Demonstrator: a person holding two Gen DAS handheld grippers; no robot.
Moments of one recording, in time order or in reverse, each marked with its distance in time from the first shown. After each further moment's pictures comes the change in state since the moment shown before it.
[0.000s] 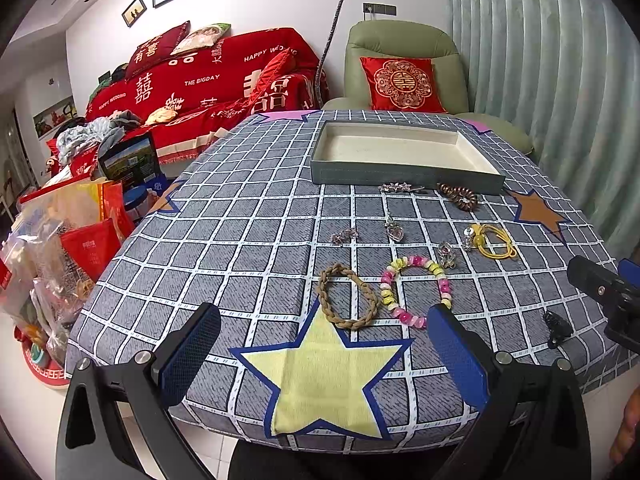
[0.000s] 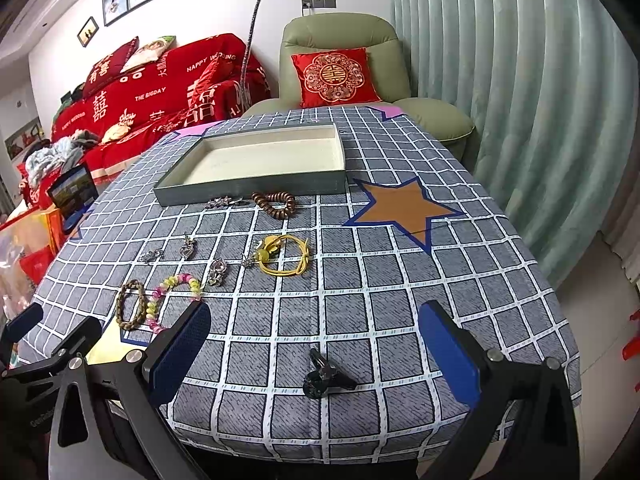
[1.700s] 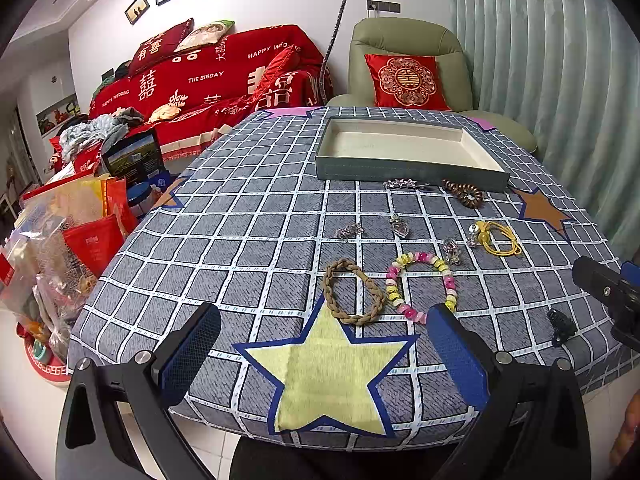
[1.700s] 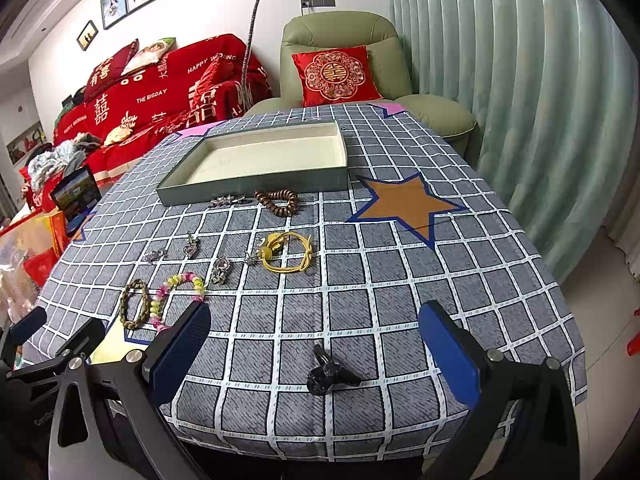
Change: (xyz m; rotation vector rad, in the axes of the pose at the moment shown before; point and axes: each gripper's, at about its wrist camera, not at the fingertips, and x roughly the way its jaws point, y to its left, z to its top) left arm 0.000 0.002 -0.001 0.002 0.003 0.000; right arm -0.003 0.002 -0.003 0.004 -0.006 0.006
